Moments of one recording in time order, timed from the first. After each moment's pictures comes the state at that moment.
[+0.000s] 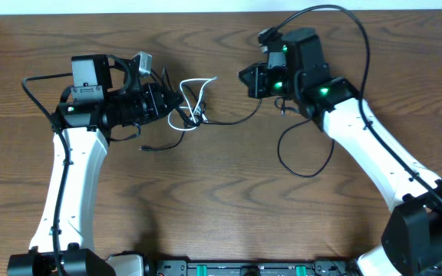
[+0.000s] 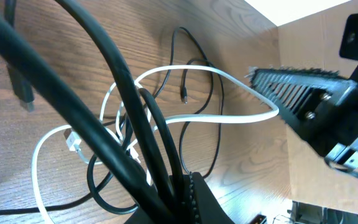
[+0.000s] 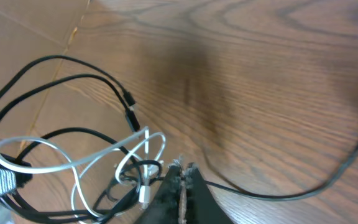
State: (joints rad) left arm 0.07 1.44 1.21 -0.73 0.82 -0.29; right arm 0.43 1.72 1.38 -0.33 -0.44 0.43
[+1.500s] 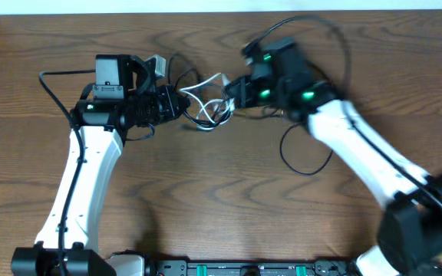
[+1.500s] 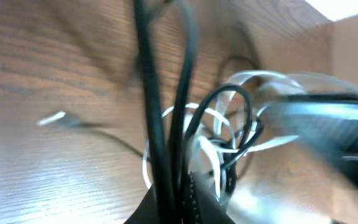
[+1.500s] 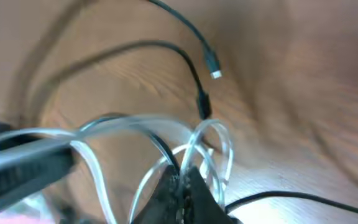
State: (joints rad) left arm -0.04 1.45 1.21 -0.73 0.60 -0.35; right arm 0.48 1.75 1.38 -0.35 -0.48 0.49
